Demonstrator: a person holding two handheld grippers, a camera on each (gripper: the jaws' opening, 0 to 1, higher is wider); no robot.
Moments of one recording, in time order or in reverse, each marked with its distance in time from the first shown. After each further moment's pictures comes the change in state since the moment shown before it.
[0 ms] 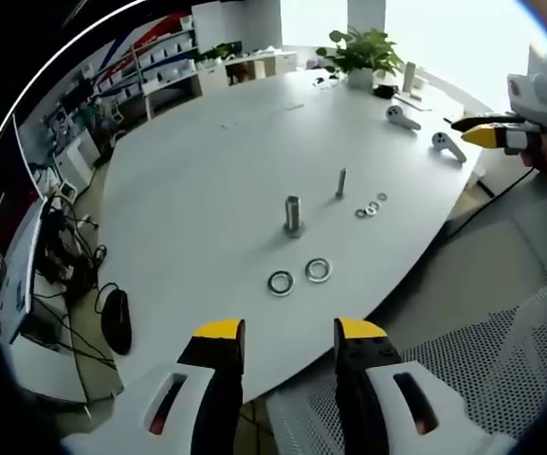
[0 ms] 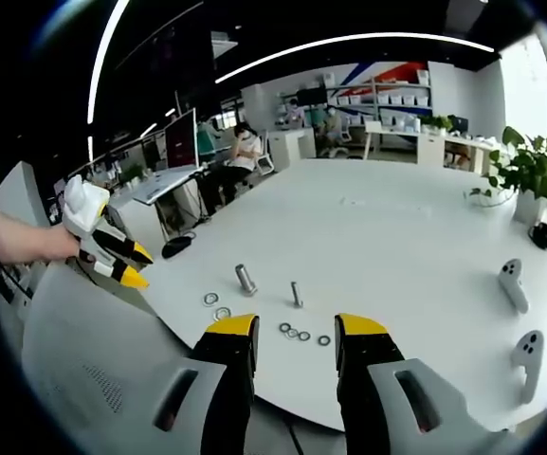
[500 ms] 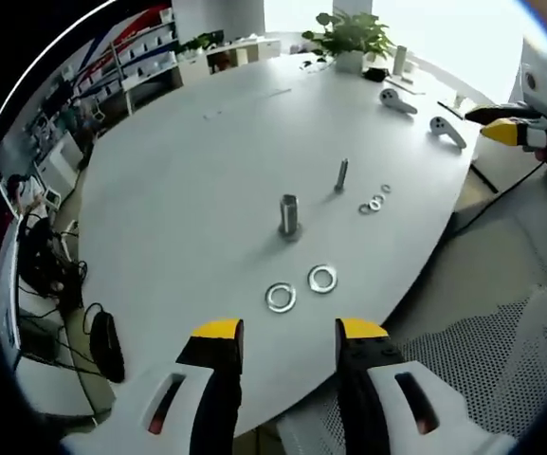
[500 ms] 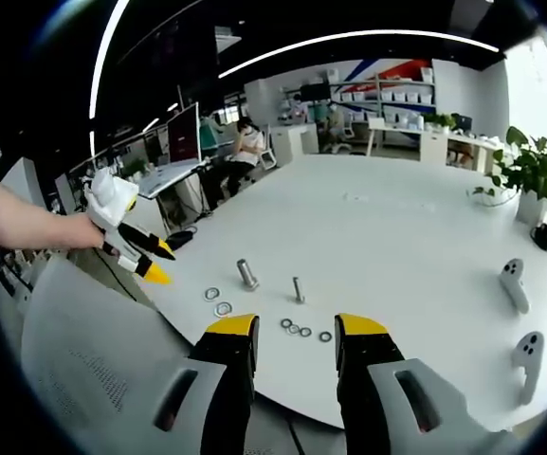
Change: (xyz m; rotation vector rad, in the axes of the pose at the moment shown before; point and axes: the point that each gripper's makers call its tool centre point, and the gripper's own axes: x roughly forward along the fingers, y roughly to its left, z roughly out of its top) left arm 0.044 0.001 0.014 0.058 0.073 -0.055; right arm 0.001 0.001 -0.004 -0.003 0.019 0.007
